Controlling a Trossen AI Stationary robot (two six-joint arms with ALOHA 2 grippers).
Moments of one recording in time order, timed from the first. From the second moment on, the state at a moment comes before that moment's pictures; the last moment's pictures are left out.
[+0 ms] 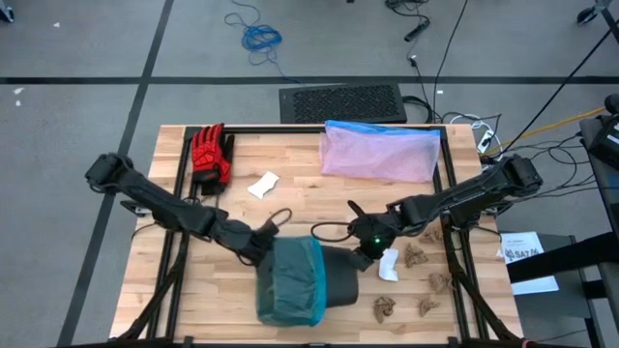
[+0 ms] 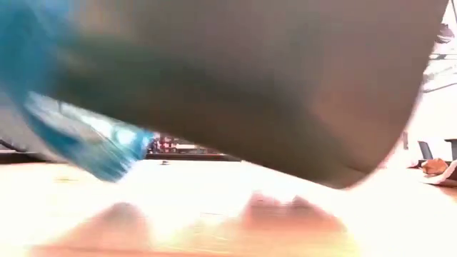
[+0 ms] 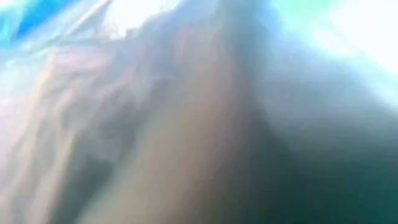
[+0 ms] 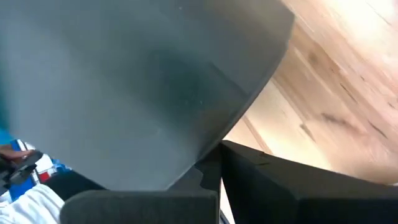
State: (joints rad) left arm -0.40 1.30 0.77 0.19 0.03 -1.20; right arm 0.27 1.45 0.95 -0.37 -0.35 1.22
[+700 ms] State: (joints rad) left arm -0.34 1.15 0.90 -0.23 0.06 -1.16; right arm 0.00 1.61 0.96 -0.28 -0.30 0.94
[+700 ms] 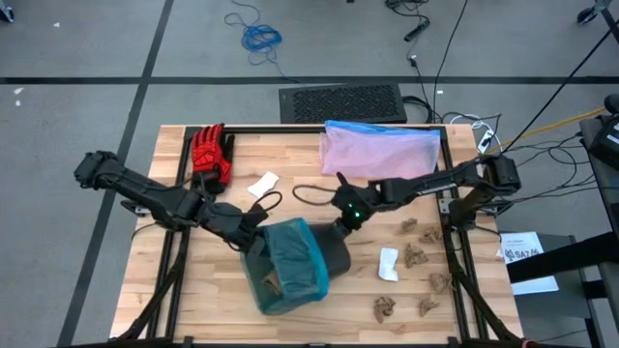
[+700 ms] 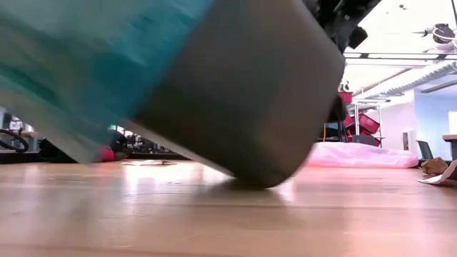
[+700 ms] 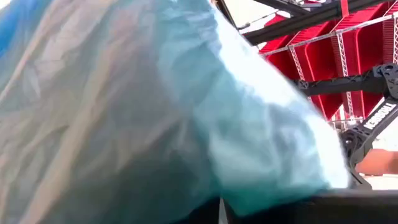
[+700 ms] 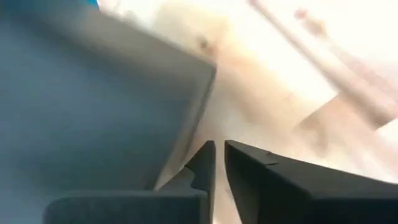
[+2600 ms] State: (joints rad) left arm -0.06 1.13 1.06 -0.53 0.31 -1.12; right arm -0.22 1.67 0.96 -0.09 -0.53 0.84
